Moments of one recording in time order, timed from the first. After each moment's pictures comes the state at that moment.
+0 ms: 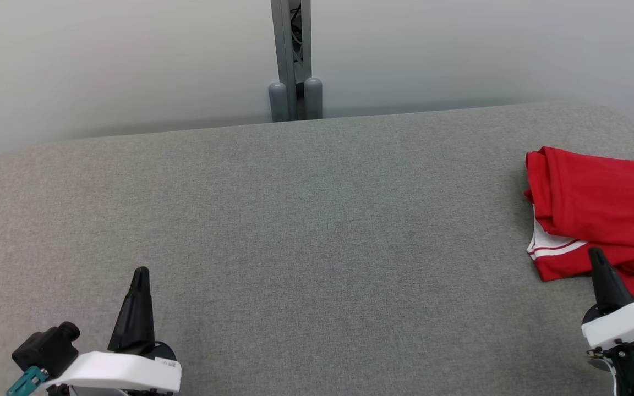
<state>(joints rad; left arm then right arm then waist) 0.00 0.14 -0.14 0.15 -0.74 0.00 -0.23 -0.13 -0.09 -0.16 0.27 0.67 0.13 0.08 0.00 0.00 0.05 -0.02</state>
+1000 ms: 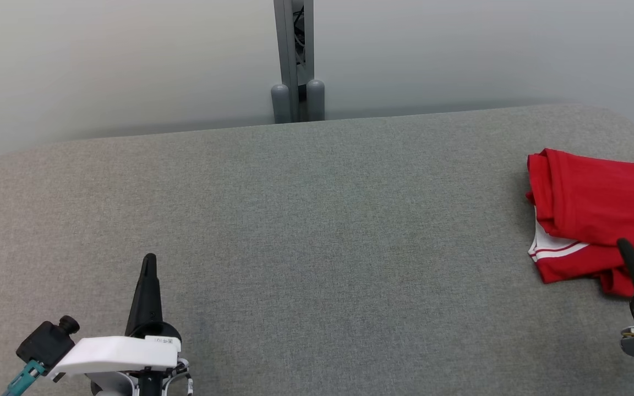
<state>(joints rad) -0.07 0.10 -0.17 0.21 -1.12 -0.05 -0.25 -0.24 -0.13 -0.30 0.40 1.03 0.13 0.29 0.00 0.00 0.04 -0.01</state>
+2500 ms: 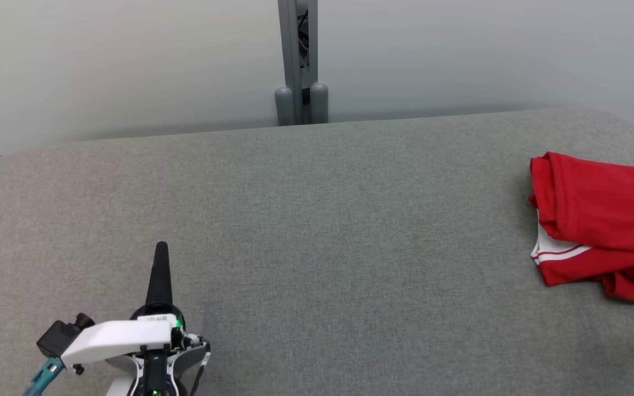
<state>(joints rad) -0.14 0.06 -0.20 0.27 -1.51 -0.11 -0.26 -0.34 -0.17 -0.45 0.53 1.43 0.13 0.52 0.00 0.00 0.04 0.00</state>
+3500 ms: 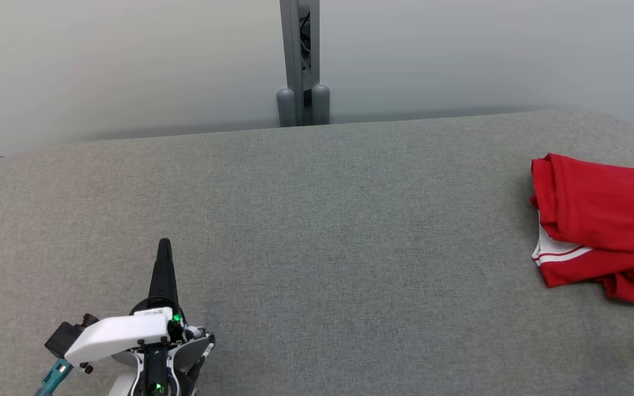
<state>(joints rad) -0.17 0.05 -0.21 0.29 -1.66 -0.13 -0.26 -0.39 -0.19 -0.51 0.58 1.57 0.13 0.60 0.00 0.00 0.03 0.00</state>
